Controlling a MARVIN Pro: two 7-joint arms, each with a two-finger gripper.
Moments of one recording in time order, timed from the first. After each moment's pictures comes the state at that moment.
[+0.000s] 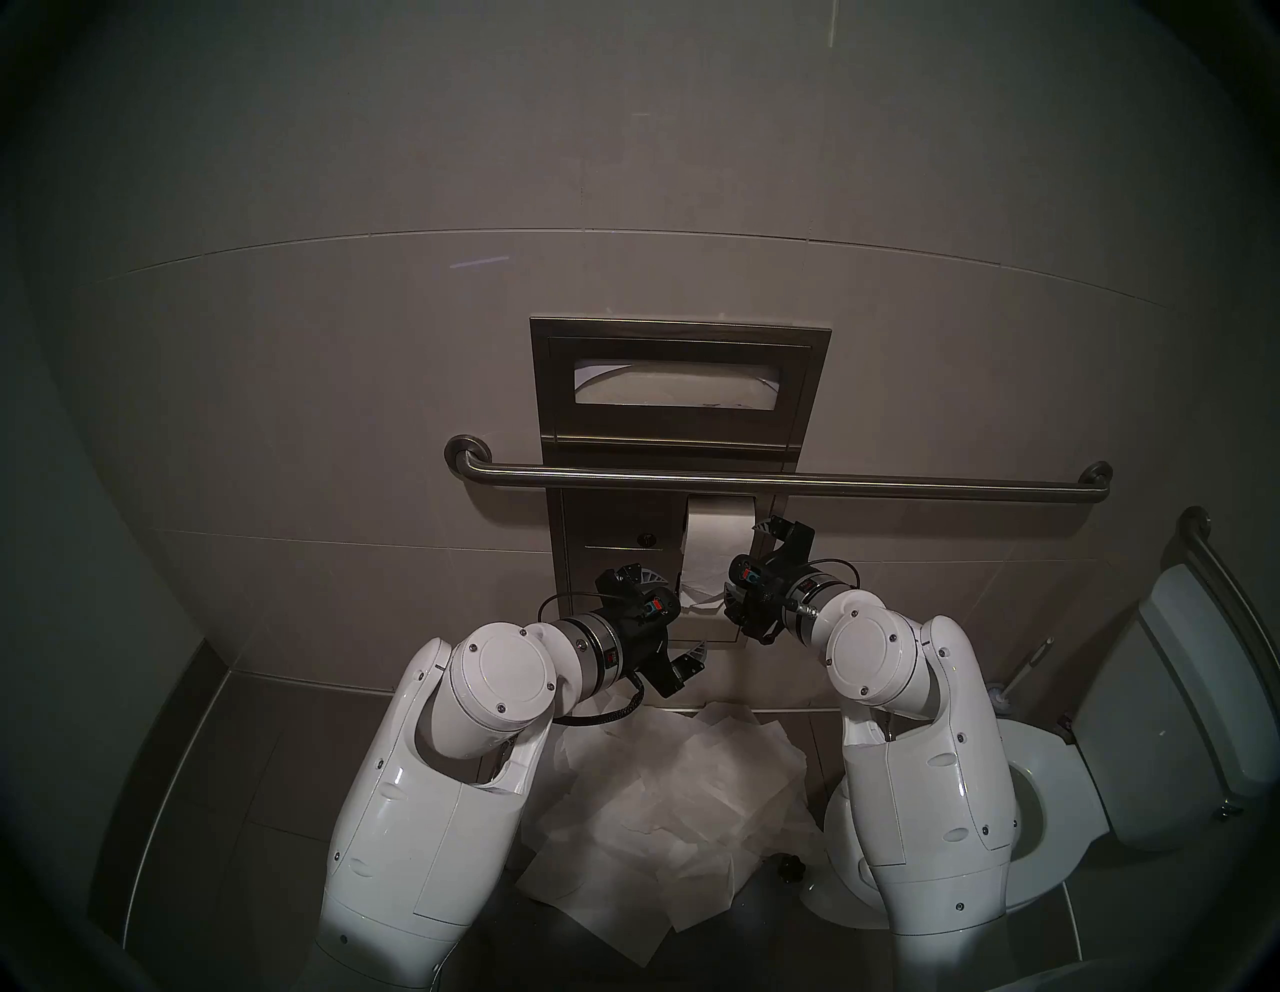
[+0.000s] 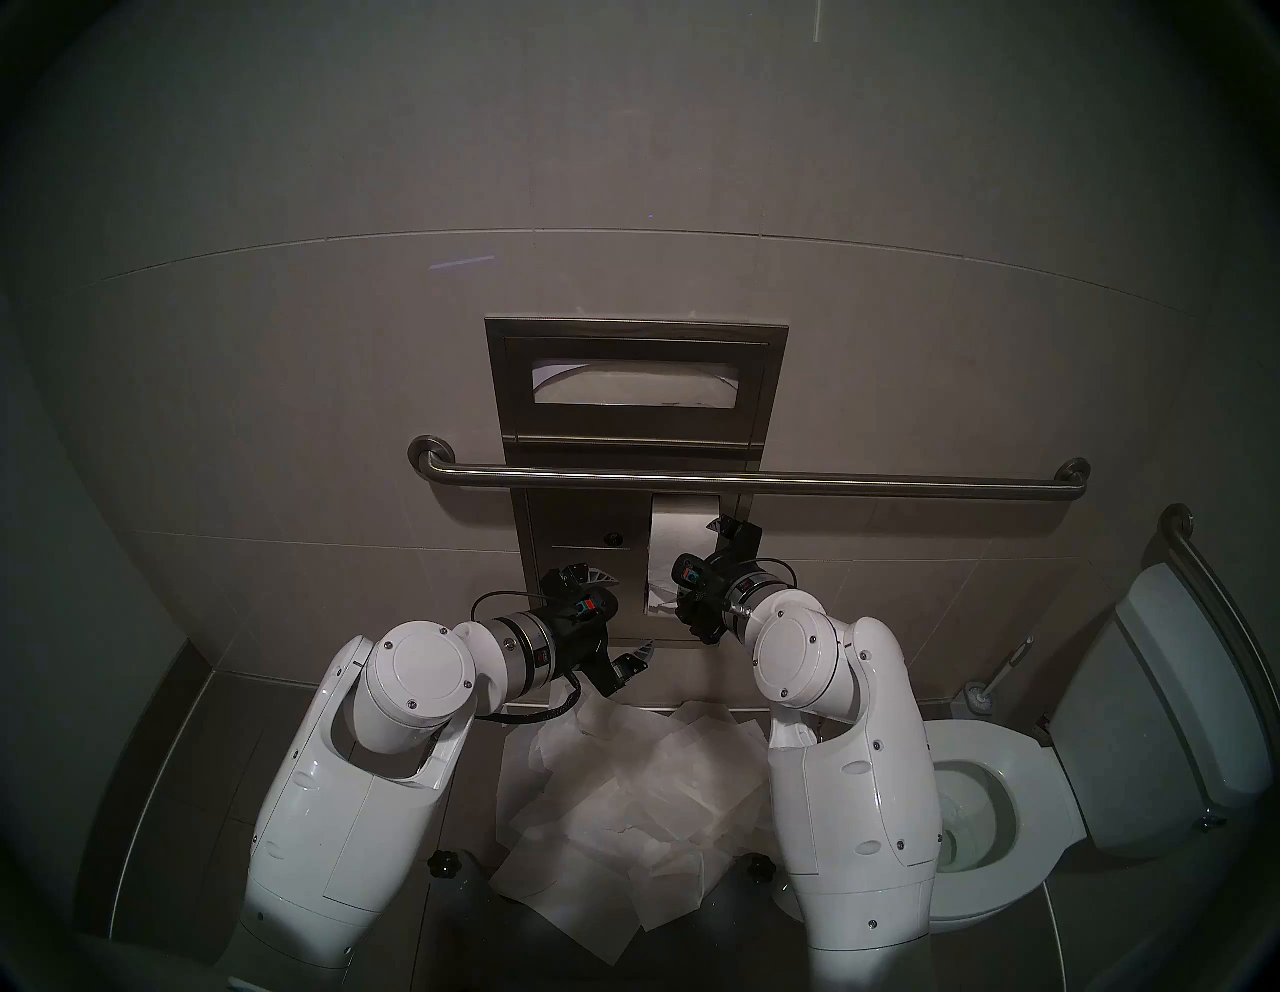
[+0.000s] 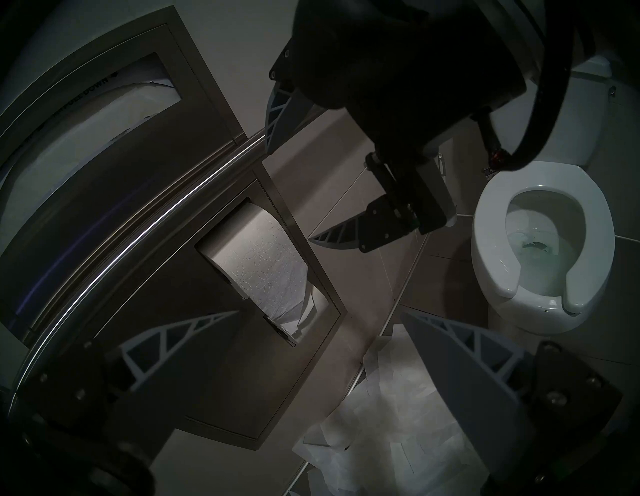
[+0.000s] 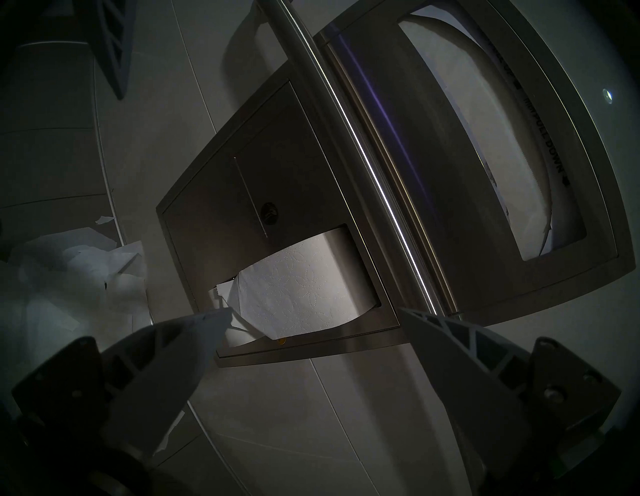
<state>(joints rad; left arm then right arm) 1.71 -1.50 -1.32 -1.96 0.63 0.35 -0.79 -1.68 -1.60 1.57 -1.93 -1.12 0.11 0.75</state>
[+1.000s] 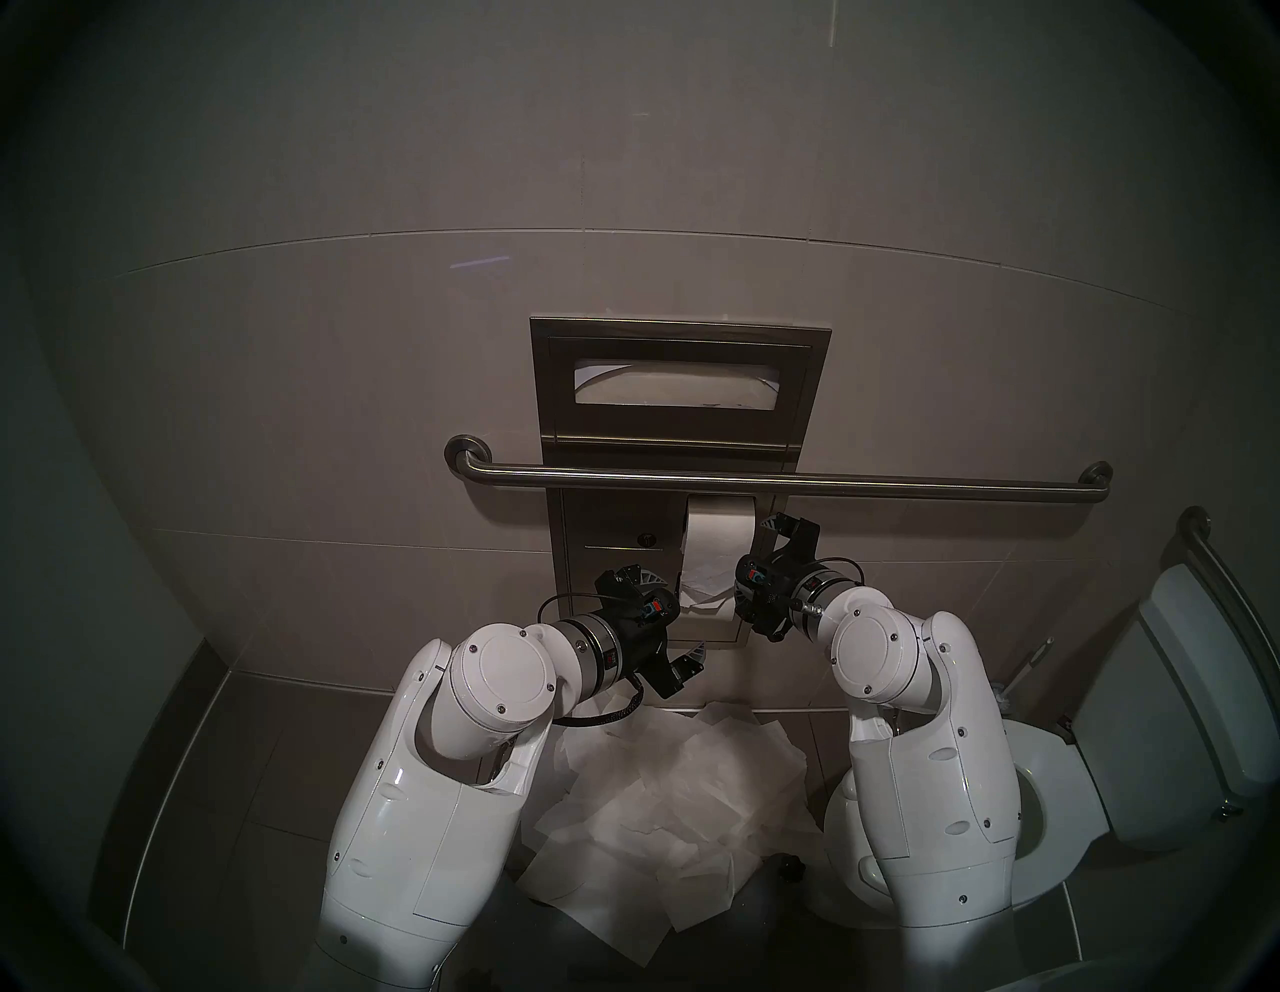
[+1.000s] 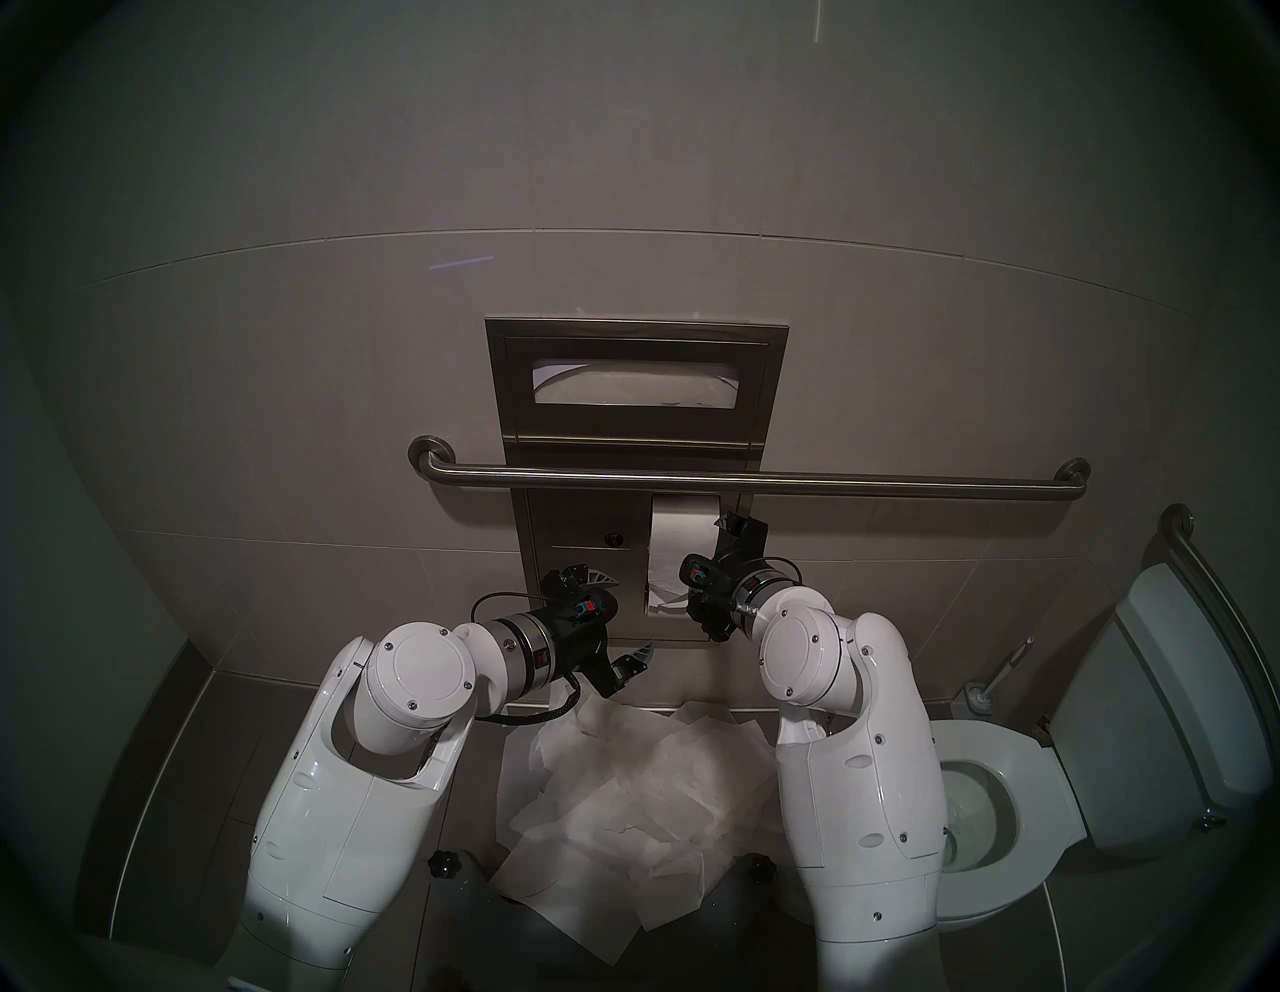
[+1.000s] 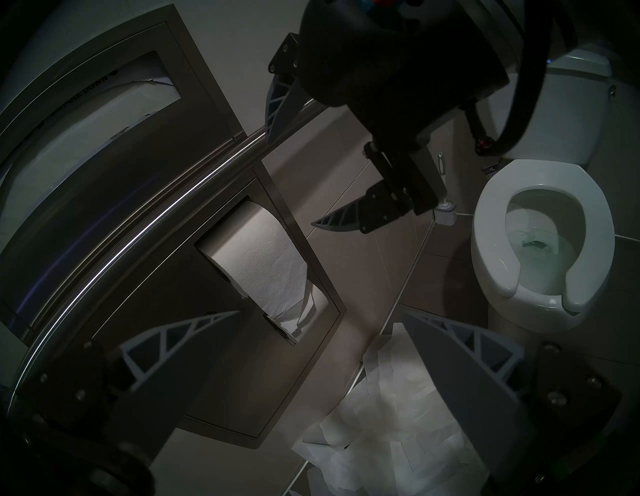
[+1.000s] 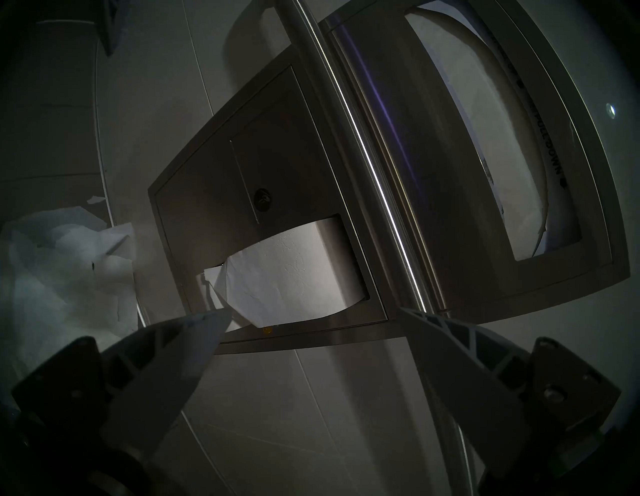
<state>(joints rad) 1.71 -1.50 -1.32 -1.95 0.63 0.34 -0.79 -1.63 -1.56 1.58 -1.89 -1.16 0.05 0.74</state>
